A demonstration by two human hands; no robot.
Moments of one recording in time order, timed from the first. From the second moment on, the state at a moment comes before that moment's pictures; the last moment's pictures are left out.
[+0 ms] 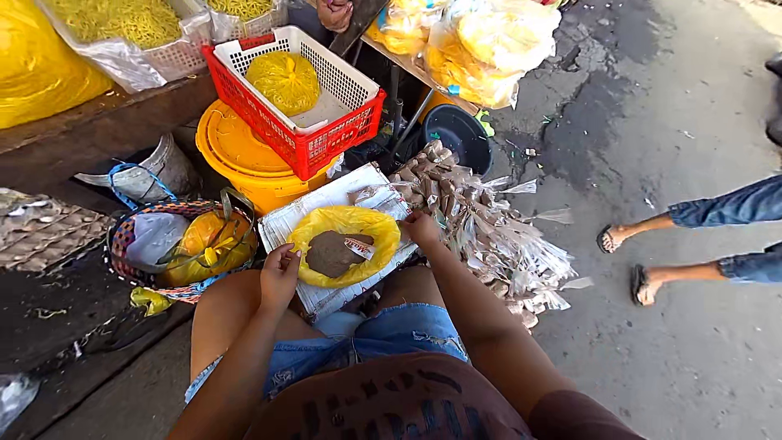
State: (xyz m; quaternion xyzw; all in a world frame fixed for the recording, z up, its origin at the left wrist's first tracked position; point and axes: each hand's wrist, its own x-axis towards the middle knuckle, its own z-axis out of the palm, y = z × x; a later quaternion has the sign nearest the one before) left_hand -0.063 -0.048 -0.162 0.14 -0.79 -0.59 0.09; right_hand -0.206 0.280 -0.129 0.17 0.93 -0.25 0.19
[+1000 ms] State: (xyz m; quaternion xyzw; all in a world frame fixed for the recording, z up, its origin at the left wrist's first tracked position) left_hand -0.068 -0.011 -0.048 0.18 -0.59 -0.78 0.03; right_hand -0.021 0.188 -0.091 -0.16 0.79 -0.54 0.24
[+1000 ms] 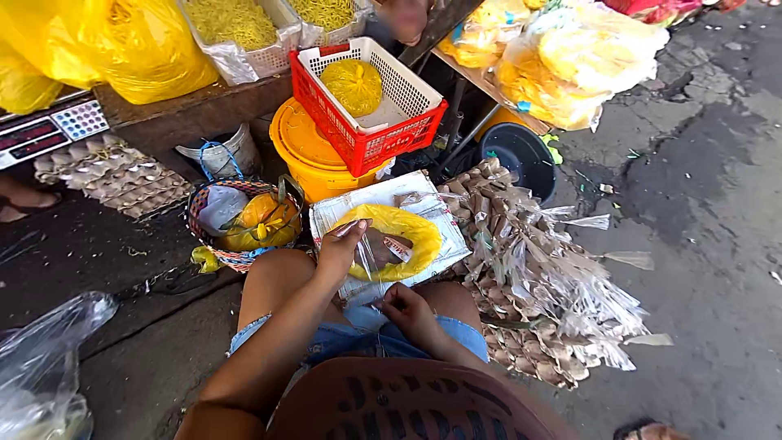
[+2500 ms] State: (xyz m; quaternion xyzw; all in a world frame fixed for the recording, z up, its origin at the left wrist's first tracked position) left_hand -0.026 -0.005 -0.062 -0.03 -0.77 -0.63 -0.09; right_hand -0.075 0.206 -0.023 -0.30 0.80 -0.52 -0.03
